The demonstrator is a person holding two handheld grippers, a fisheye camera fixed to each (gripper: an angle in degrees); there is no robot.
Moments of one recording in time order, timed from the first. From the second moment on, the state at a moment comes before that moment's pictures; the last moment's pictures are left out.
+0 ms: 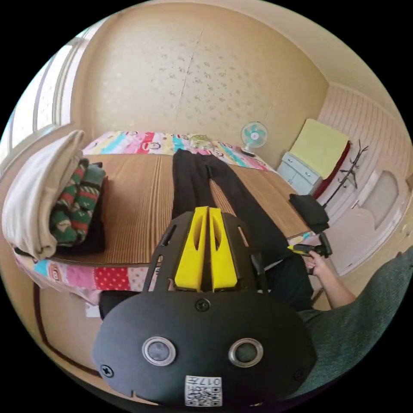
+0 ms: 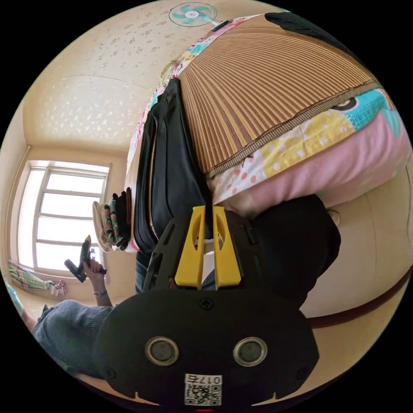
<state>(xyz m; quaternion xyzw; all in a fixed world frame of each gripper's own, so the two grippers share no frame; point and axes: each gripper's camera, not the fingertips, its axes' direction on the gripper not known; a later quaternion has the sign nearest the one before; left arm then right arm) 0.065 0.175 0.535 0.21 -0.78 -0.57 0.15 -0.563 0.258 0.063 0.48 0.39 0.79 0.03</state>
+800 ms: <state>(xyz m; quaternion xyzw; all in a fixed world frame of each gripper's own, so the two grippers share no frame) 0.082 0.202 0.591 0.35 -0.71 -0.50 0.35 -0.504 0.200 0.057 0.44 0.45 0.77 0.14</state>
